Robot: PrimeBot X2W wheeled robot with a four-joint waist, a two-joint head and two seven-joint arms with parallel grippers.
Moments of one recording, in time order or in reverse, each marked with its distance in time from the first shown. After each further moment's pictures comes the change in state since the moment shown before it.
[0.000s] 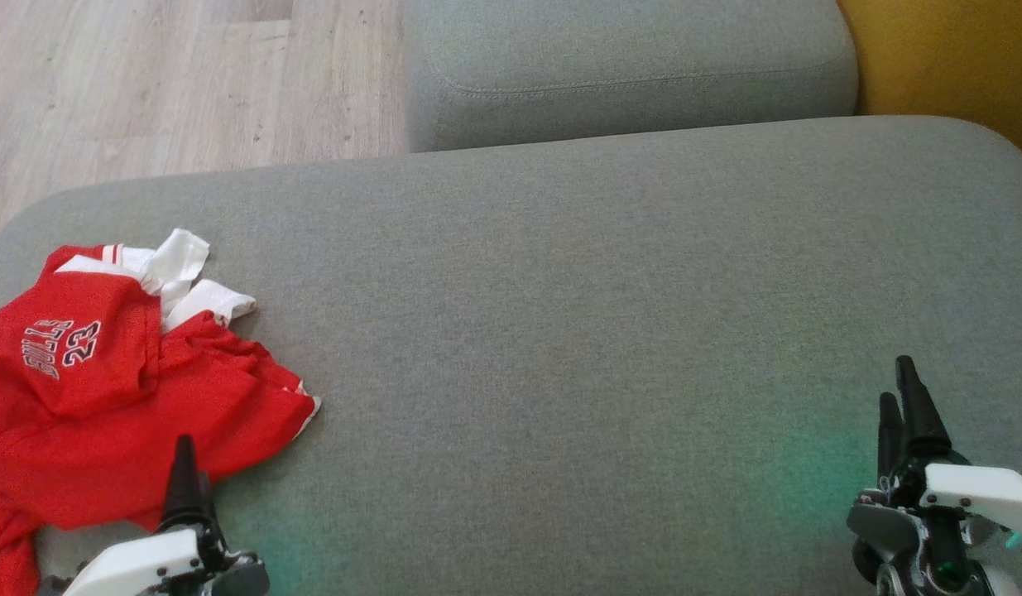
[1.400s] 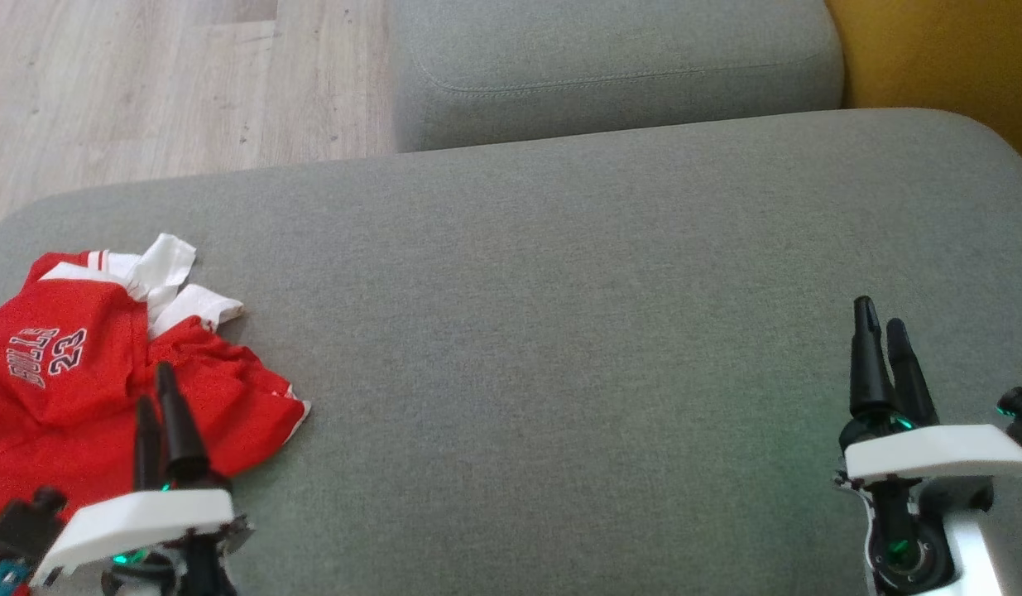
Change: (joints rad) left arm -0.001 0.001 -0.004 -0.195 0.573 0.044 -0.116; right arm -0.006 0.000 0.073 -0.158 -0.742 0.000 -0.116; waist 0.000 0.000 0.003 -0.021
